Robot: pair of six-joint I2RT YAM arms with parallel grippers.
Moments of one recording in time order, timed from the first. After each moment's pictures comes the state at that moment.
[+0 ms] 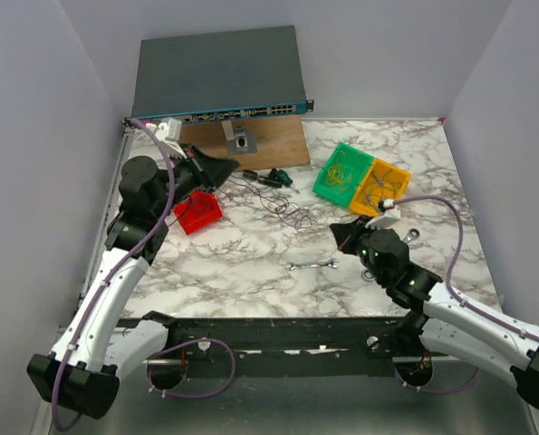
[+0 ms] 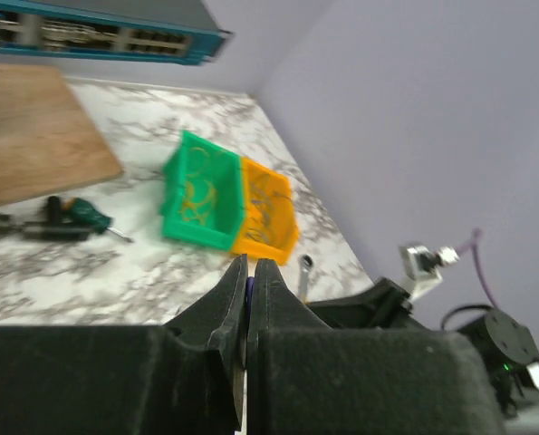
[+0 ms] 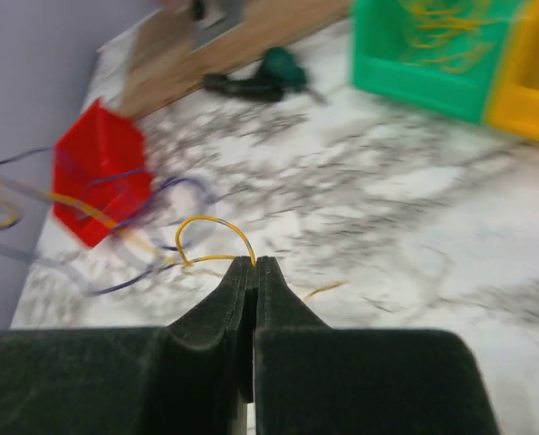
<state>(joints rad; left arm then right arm) -0.34 0.97 1.02 -0.01 0.45 -0.68 0.80 0.82 0.41 0.21 0.35 0.66</state>
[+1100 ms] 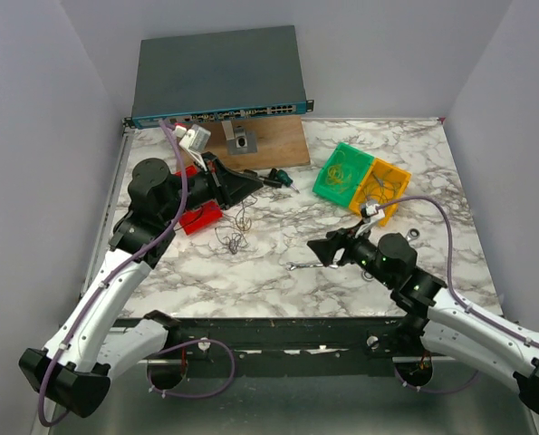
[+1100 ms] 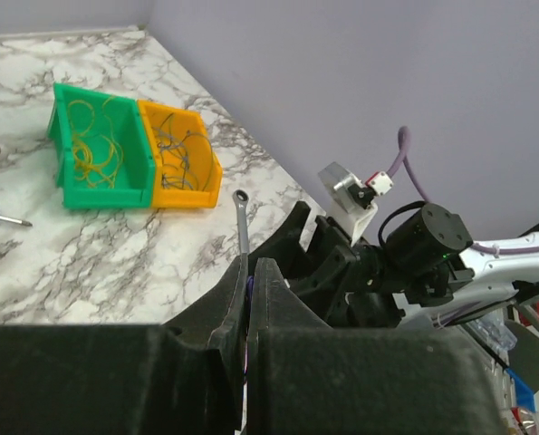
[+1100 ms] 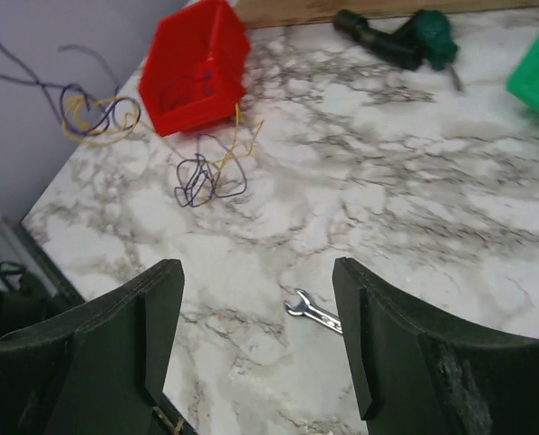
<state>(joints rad) -0.41 0.95 1.03 -0.06 0.60 -0.62 0.79 0.70 0.38 0.14 0.12 0.47</state>
